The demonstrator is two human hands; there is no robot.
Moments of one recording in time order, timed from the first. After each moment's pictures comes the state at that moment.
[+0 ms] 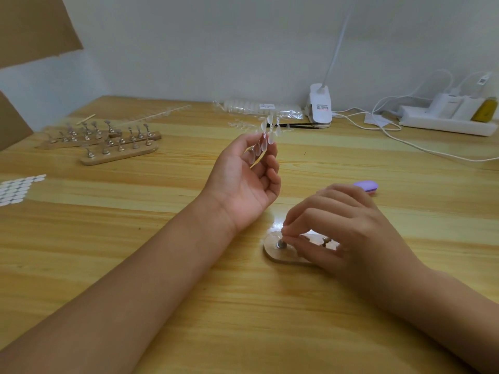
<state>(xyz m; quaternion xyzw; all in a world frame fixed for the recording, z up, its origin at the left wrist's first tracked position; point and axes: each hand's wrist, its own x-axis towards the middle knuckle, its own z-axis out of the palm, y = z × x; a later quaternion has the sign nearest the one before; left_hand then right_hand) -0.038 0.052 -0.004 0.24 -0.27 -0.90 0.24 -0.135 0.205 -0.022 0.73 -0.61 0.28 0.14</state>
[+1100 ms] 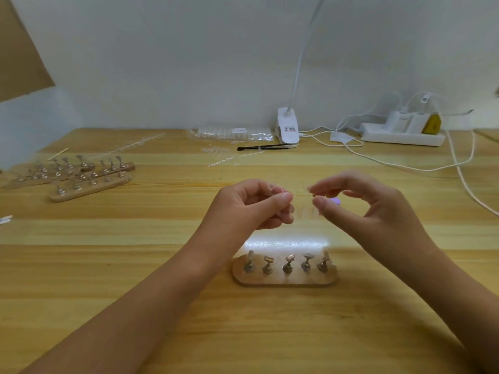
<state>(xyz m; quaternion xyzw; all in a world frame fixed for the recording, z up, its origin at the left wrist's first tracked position) -0.042 0.087 -0.007 0.15 -0.68 -0.66 0.26 -0.186 0.226 0.001 0.53 -0.68 0.50 -0.02</state>
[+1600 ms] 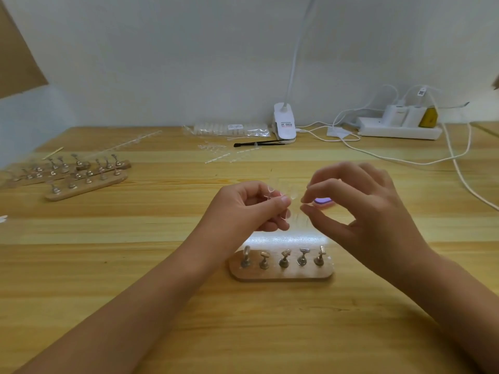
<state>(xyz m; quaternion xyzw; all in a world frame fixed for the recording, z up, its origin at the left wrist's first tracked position) -0.042 0.091 -0.006 0.19 -0.70 -0.65 0.23 -0.187 0.228 -0.006 0.63 -0.66 0.30 0.26</state>
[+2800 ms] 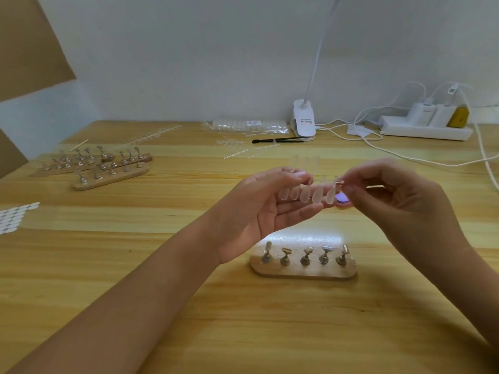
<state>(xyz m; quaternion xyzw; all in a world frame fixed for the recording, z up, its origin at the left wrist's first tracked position) -0.037 0.080 0.006 0.07 -0.53 -0.84 0.11 -0.184 0.226 -0.001 0.54 -0.62 0.58 -0.02</state>
